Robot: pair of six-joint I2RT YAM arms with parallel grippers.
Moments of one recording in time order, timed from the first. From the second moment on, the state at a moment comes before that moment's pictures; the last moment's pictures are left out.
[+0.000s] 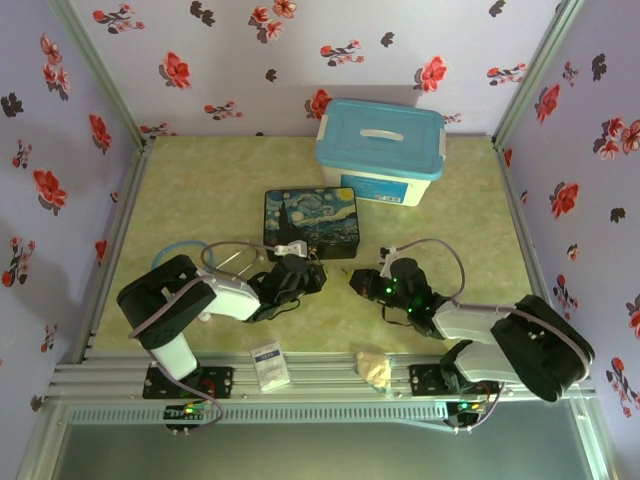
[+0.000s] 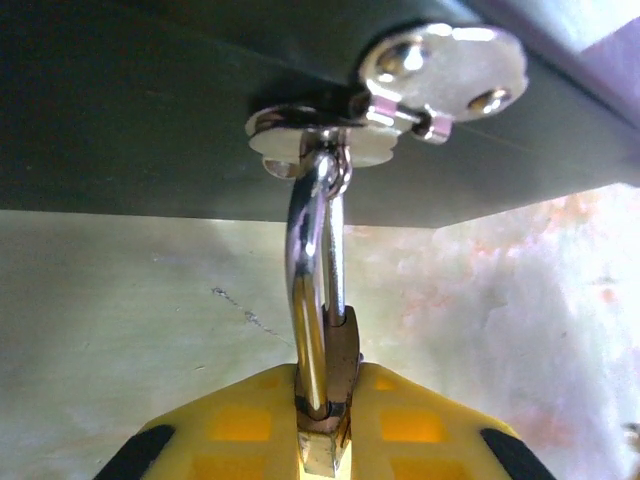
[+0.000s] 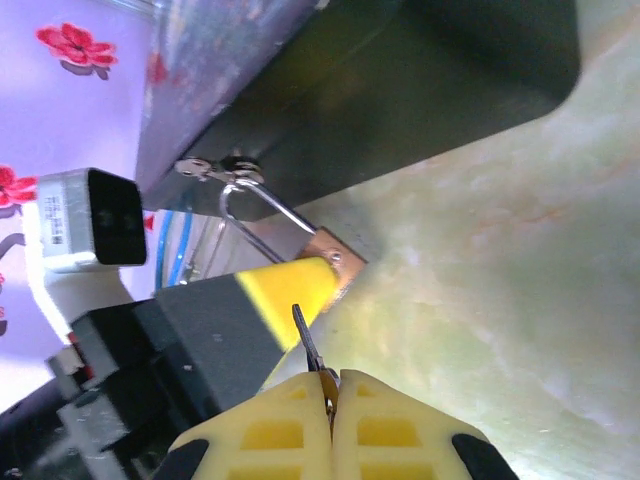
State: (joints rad) left arm -0.95 1.70 0.54 0.56 -0.13 -1.02; right arm 0.68 1.27 0.22 0.58 -0.28 1.03
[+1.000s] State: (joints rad) left arm -0.95 1.68 0.45 0.80 -0.16 -1.22; right arm 0.68 1.83 0.24 1.26 -0.44 1.29
